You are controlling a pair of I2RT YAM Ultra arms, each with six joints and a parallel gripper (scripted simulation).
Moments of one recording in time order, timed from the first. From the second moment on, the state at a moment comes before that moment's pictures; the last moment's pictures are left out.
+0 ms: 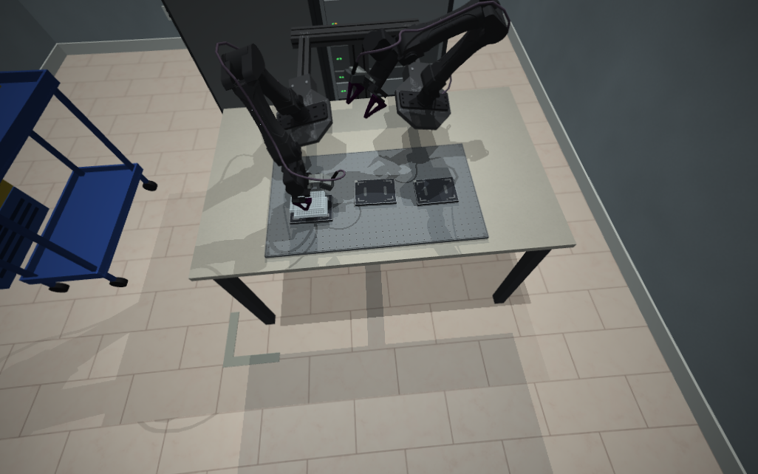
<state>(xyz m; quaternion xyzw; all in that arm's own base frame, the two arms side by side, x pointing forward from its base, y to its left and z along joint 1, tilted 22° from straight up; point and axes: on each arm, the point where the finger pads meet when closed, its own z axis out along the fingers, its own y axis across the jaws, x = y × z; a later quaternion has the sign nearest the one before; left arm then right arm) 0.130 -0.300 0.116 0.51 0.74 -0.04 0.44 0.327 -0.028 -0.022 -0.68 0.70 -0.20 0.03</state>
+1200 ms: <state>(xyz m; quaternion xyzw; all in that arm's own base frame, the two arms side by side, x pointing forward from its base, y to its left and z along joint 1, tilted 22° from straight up) 0.131 -0.299 0.116 0.51 0.74 -0.04 0.44 0.329 -0.032 -0.044 -0.68 0.70 -0.20 0.03</state>
